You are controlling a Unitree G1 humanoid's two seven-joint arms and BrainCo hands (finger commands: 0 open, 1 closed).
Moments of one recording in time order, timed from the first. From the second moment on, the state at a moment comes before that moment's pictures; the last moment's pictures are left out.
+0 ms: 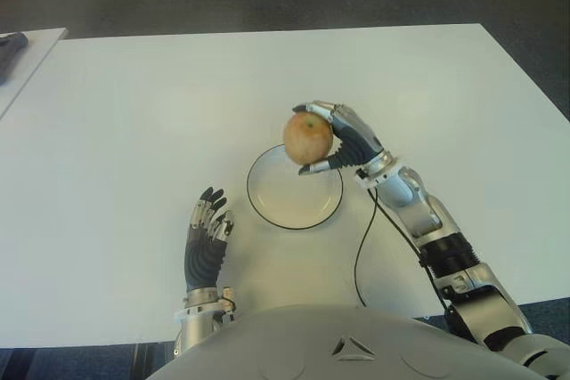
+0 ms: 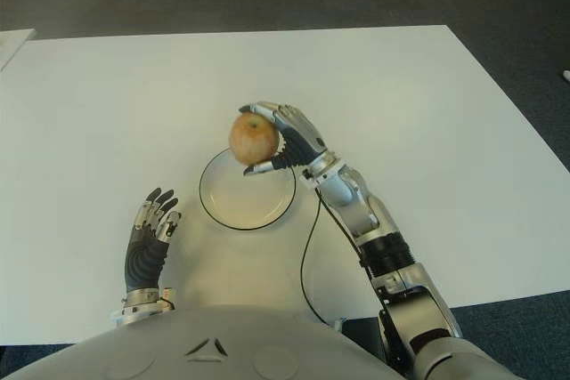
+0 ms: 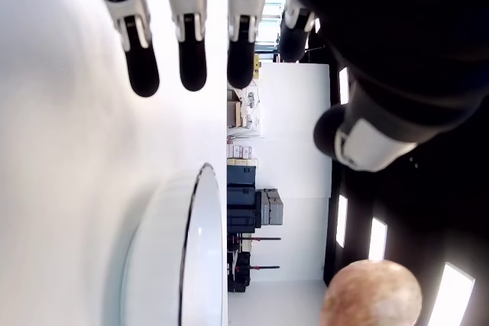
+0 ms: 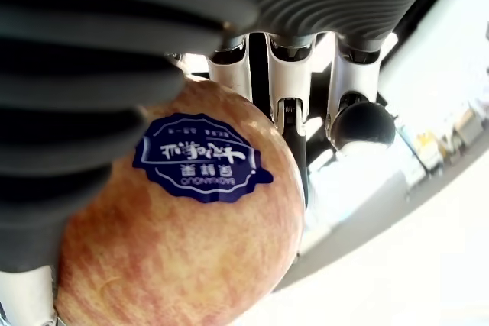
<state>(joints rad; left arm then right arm) 0.80 -0.07 -0.17 -0.23 0.08 -0.39 0.17 -0.21 -0.34 0.32 0.15 -0.50 -0.57 -0.02</state>
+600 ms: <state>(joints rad) 0.81 -0.07 -0.17 -0.23 0.08 -0.39 0.17 -0.20 -0.36 0.33 0.24 -0.53 -0.66 -0.01</state>
